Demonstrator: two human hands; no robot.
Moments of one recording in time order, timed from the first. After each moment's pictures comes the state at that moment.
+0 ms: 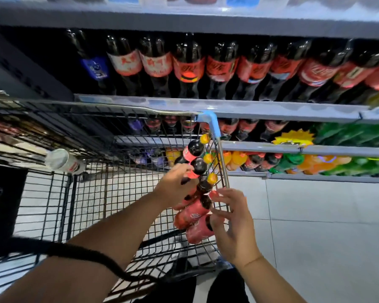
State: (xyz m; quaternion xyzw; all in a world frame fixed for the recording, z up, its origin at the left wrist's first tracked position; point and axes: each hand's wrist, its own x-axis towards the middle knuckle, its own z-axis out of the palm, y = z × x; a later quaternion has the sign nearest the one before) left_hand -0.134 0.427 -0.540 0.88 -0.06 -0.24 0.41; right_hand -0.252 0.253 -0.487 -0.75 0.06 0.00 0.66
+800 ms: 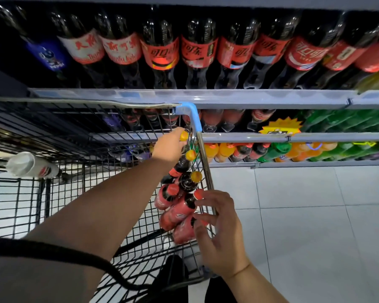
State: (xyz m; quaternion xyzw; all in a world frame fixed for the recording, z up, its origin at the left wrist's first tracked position) left_hand -0.033 0.374 -0.568 0.94 -0.07 -0.16 0.28; right_hand -0.253 0.249 -0.493 -0.74 0.05 -0.01 0.67
